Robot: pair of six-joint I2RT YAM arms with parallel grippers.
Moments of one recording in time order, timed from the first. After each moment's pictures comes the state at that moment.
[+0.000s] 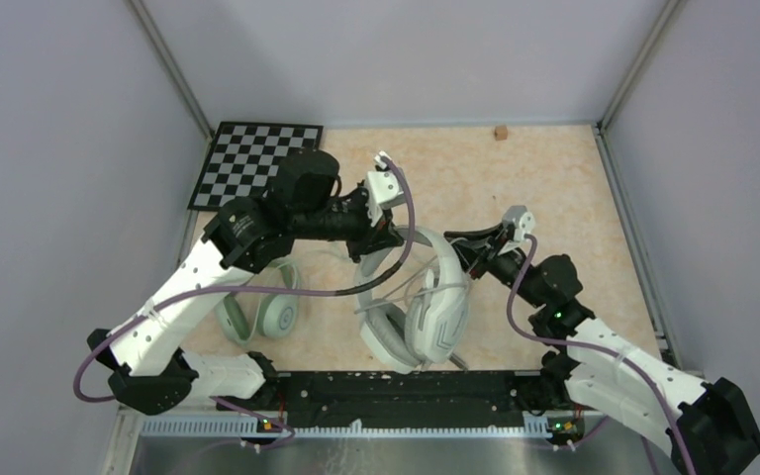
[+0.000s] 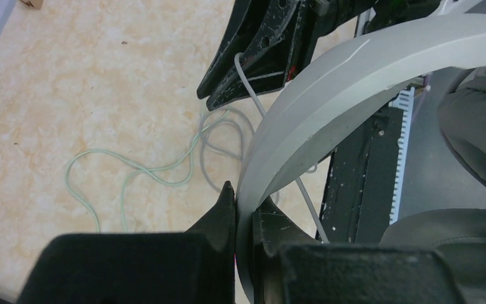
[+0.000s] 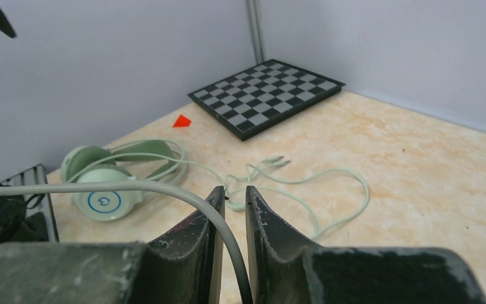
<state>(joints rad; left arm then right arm) -0.85 1.25 1.63 -0.86 0.42 0.19 0.61 0.79 0.33 0.71 -0.28 0.23</state>
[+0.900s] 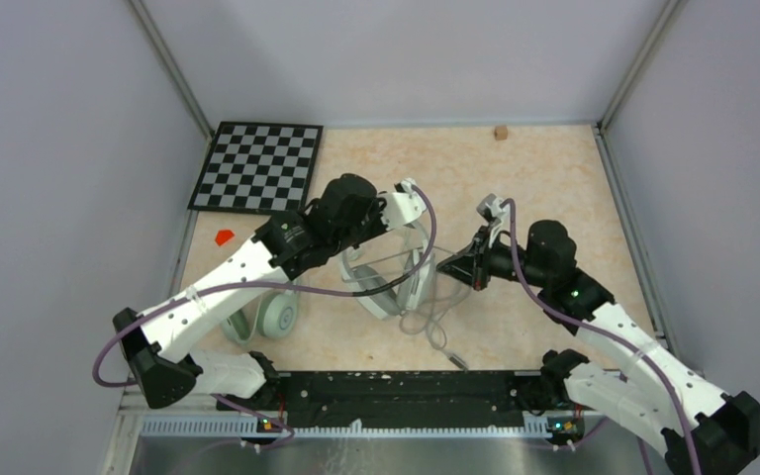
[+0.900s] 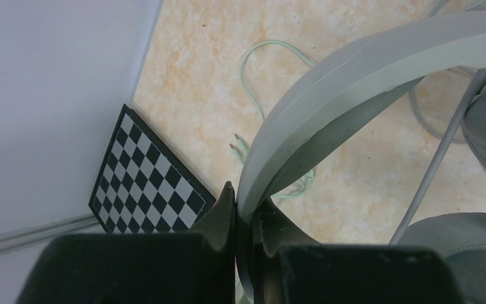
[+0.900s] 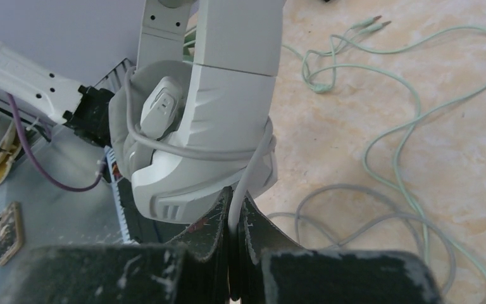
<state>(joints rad) -0.87 1.29 1.36 -0.70 -0.26 0.53 0.56 0.80 0.62 -0.05 -0.58 0.31</state>
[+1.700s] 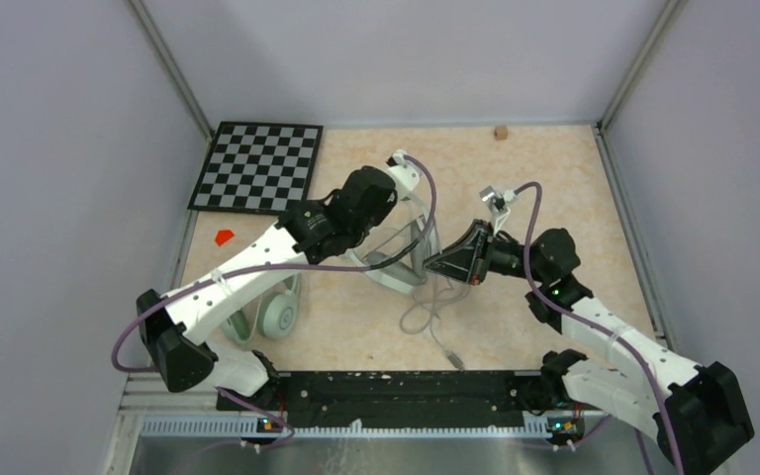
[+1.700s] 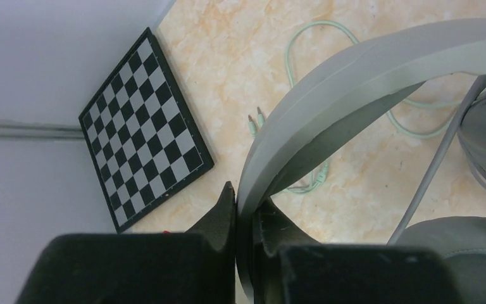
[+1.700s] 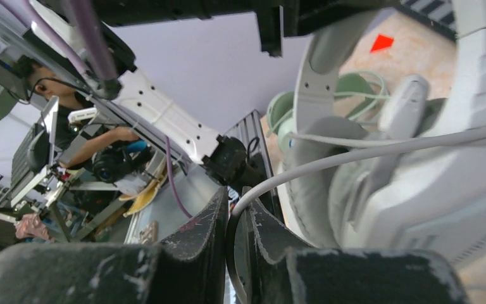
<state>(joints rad) -0.88 1.39 1.40 -0.68 -0.52 0.28 0.54 0.92 0.49 0.61 -0.83 0.84</state>
